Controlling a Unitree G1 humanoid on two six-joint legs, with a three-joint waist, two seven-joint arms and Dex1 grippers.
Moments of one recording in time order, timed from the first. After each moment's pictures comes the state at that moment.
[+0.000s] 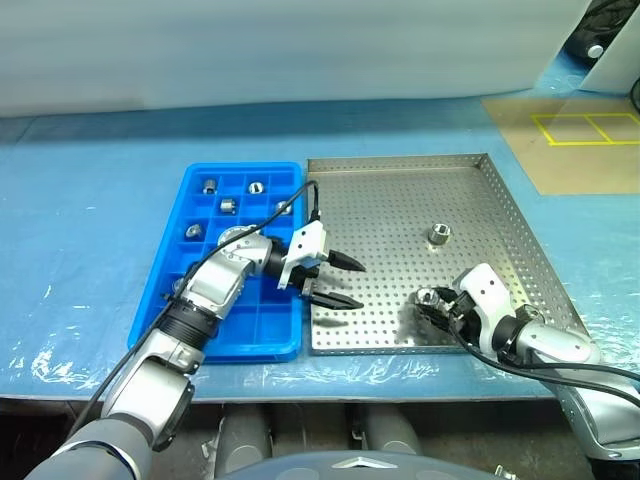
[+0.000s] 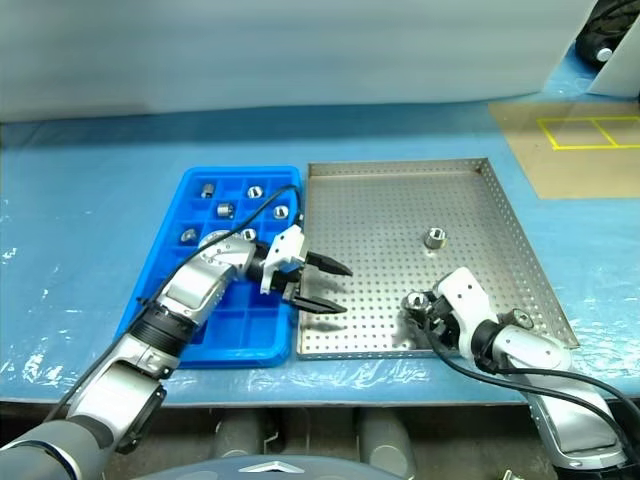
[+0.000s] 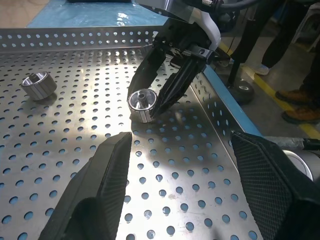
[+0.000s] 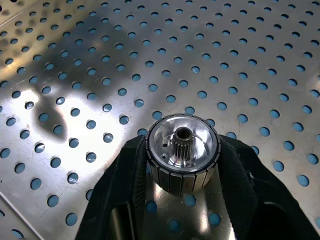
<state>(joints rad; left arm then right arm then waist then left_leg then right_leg) -0.61 0.31 -0.34 0.22 -0.24 0.14 -1.36 0.18 -0.67 -0.10 -0.51 0.28 0.65 0.63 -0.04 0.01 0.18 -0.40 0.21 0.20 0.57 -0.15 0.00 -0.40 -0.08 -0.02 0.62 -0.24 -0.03</state>
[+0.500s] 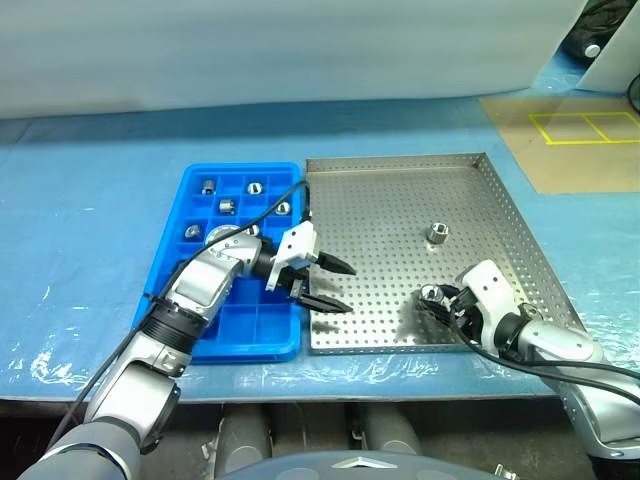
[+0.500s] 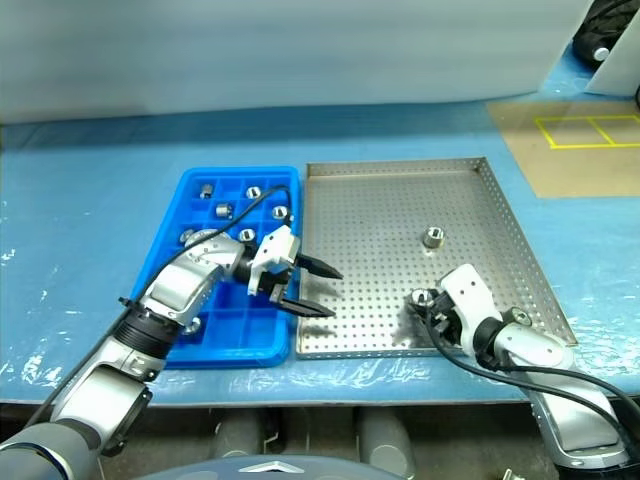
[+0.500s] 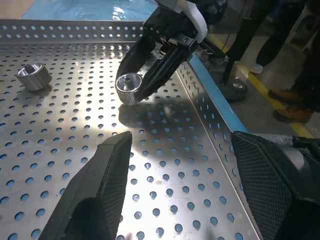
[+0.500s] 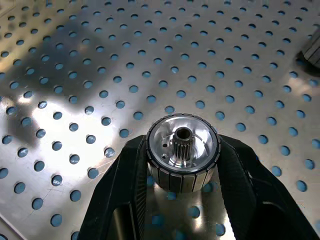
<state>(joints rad) -0.59 0.38 -0.31 0.12 -0.29 0.24 -1.38 0.11 -0.67 -0.16 -0.55 0.34 0.75 0.59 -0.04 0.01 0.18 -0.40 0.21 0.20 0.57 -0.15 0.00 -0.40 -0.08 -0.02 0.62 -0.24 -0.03</state>
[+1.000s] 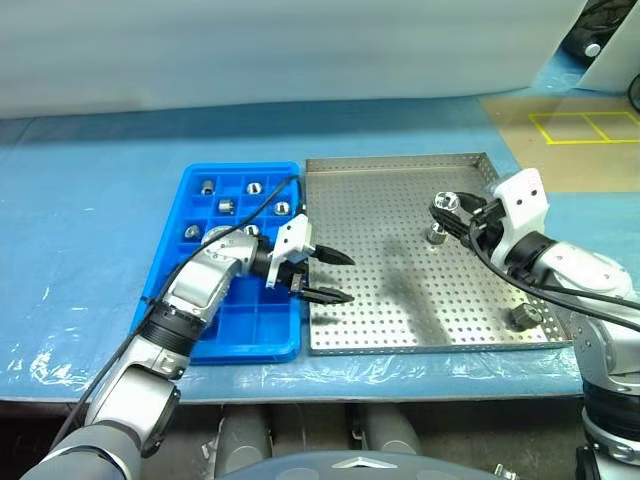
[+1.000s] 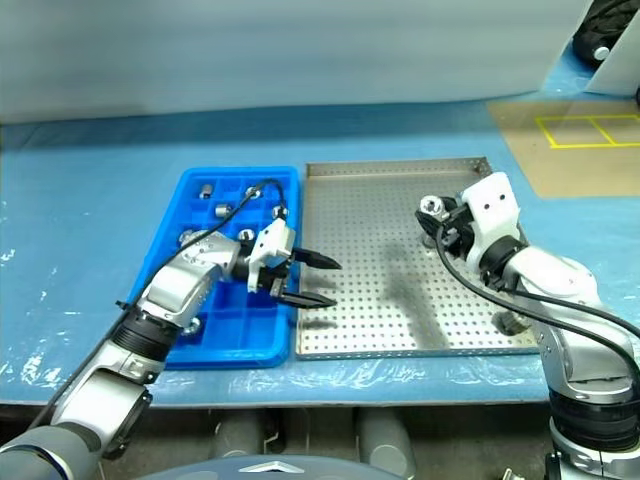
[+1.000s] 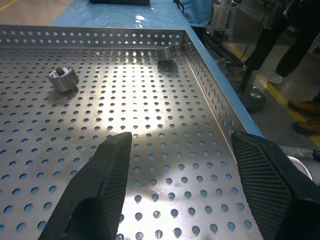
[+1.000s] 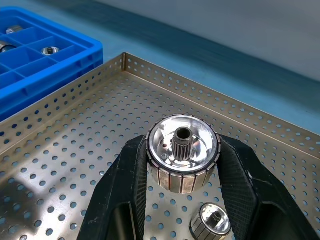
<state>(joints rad) -0.56 0.40 -0.27 0.11 -0.31 0.23 -1.32 -0.22 -0.67 -0.23 -0.56 0.42 0.82 0.52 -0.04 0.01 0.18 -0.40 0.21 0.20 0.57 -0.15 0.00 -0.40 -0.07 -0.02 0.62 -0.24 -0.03</state>
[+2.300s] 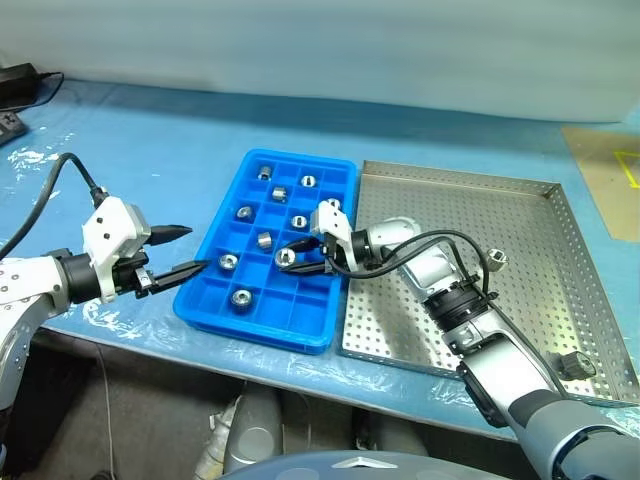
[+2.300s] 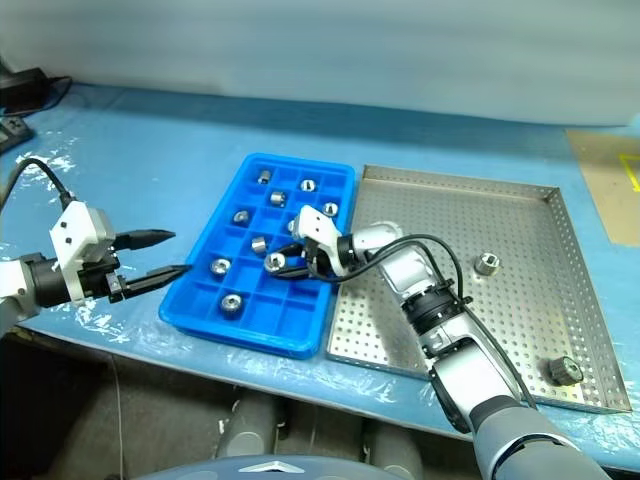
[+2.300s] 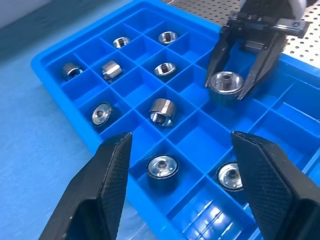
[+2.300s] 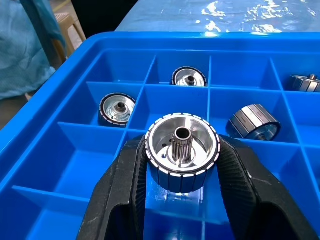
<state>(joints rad) -0.01 0.88 0.37 -0.49 -0.52 0.59 -0.97 -0.74 -0.27 0.40 0.38 0.16 0.23 1.16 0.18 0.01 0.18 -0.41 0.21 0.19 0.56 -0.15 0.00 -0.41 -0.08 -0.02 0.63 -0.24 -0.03</state>
